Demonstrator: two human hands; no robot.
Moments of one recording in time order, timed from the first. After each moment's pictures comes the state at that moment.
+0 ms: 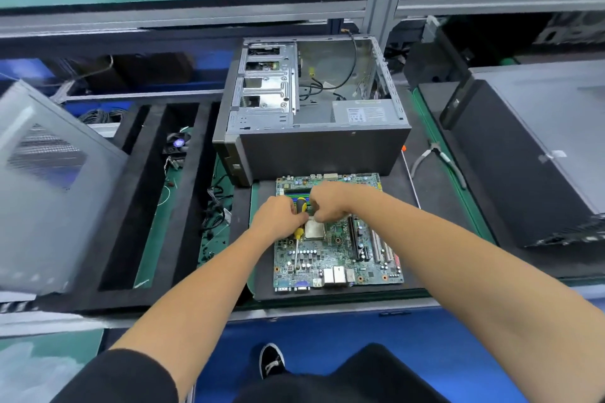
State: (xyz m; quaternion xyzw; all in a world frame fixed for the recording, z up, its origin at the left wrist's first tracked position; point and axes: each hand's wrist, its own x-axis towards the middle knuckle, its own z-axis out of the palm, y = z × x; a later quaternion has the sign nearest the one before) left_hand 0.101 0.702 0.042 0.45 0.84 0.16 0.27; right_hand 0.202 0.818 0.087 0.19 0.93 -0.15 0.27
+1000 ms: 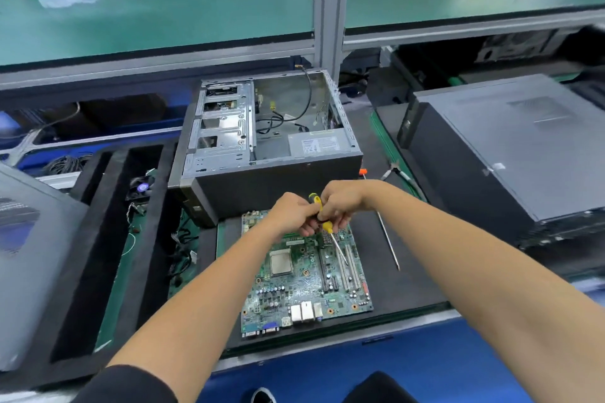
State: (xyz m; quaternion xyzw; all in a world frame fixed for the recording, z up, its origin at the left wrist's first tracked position) left_hand 0.156 0.789 0.096 0.36 0.71 0.35 0.50; right_hand 0.271 0.898 0.123 0.34 0.76 -0.51 0.20
